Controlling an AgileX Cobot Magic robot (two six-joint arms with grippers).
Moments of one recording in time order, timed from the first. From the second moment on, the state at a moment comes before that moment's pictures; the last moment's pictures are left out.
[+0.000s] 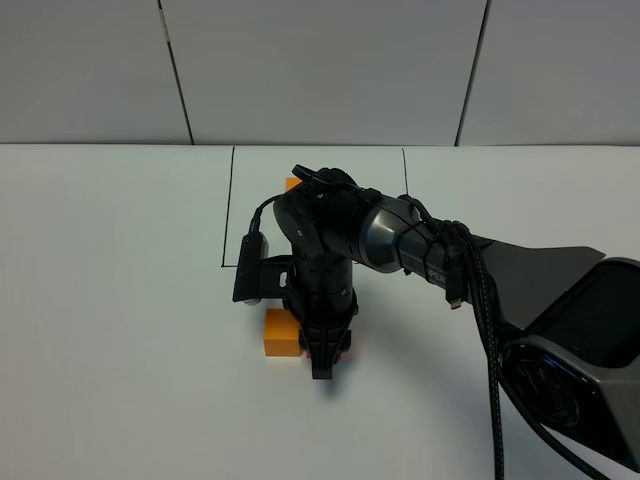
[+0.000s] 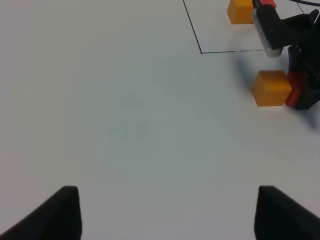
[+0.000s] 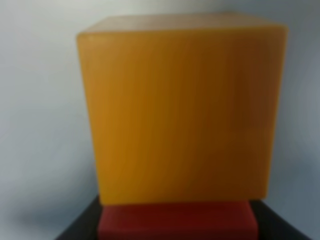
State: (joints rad) left arm 0.02 0.00 -0.50 -0.15 1.03 0.08; right arm 0.73 2.43 -1.95 -0.05 1.12 -0.77
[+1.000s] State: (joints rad) left arm 0.02 0.00 -0.50 -0.15 1.03 0.08; right arm 0.73 2.43 -1.95 -0.02 1.10 -0.83
